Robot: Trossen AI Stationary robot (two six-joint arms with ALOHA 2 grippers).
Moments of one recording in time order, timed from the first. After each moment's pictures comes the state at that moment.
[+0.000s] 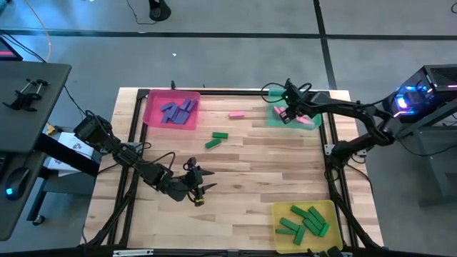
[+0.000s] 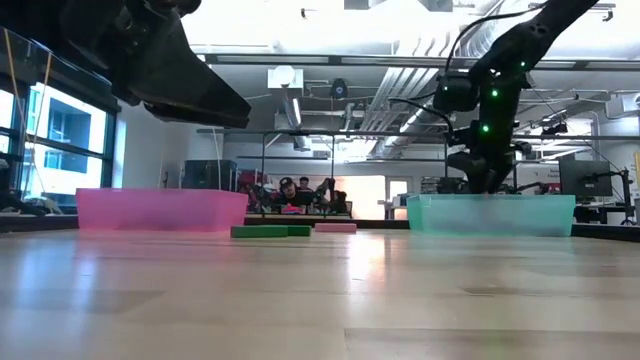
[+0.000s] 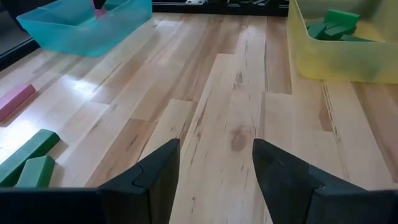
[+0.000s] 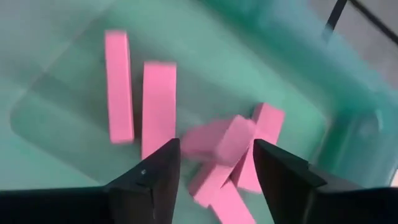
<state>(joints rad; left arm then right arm) -0.56 1.56 0.64 0.33 -0.74 -0.37 -0.73 1.41 0.82 -0.63 0.38 0.20</state>
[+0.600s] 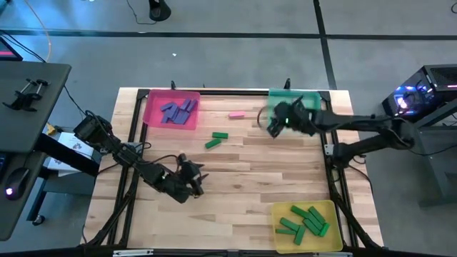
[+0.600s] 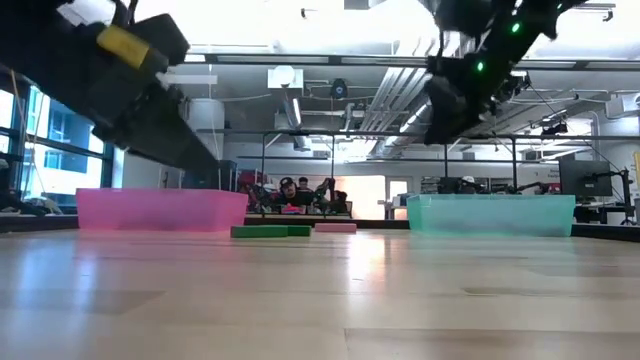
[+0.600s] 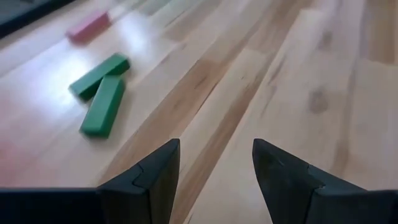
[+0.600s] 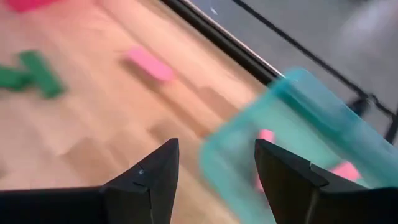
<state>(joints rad) -0.56 1.56 0.64 -0.01 -0.86 -0.74 -0.29 1.21 0.82 -0.48 0.47 0.29</state>
